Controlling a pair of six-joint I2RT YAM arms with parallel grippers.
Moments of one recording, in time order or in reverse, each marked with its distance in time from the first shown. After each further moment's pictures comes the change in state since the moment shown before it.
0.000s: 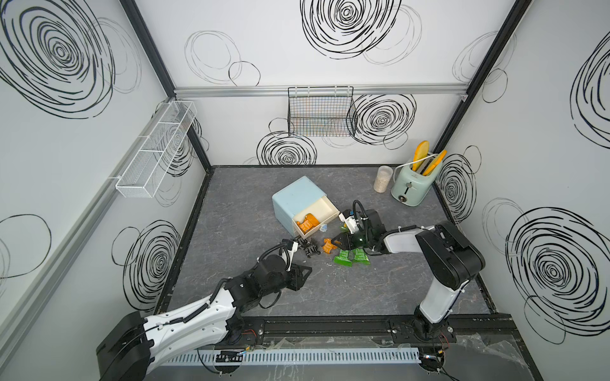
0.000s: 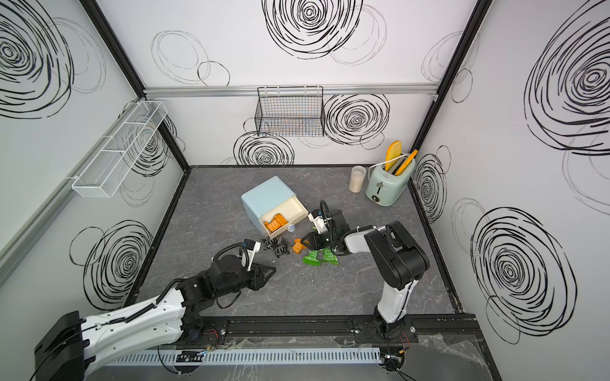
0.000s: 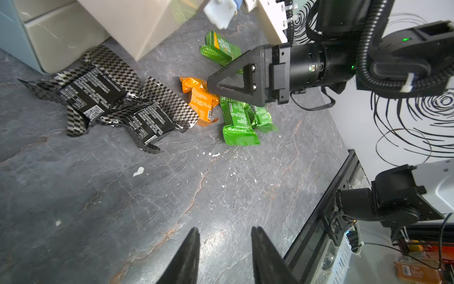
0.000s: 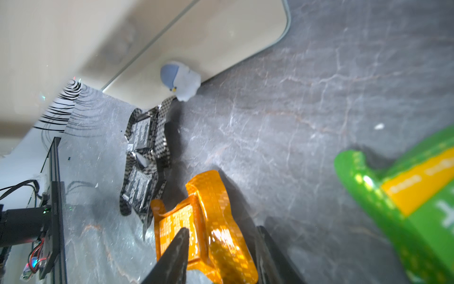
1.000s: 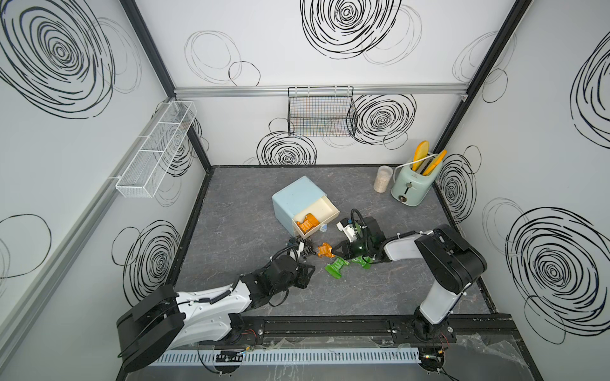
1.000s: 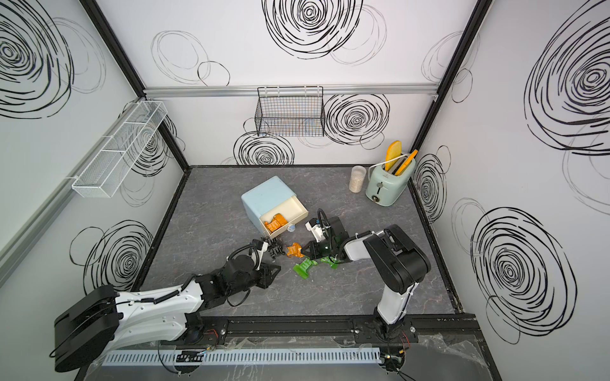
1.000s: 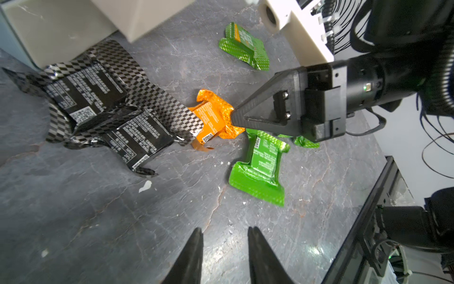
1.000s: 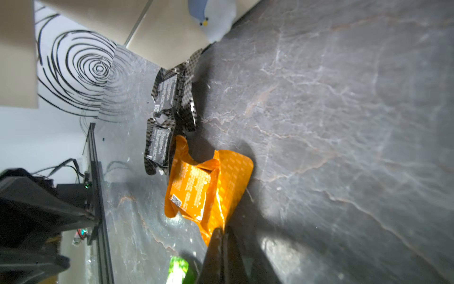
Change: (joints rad) left arm -0.034 0.257 0.000 0.202 -0.110 0.009; right arm 0.048 -0.023 -0.082 0.050 -0.089 0.110
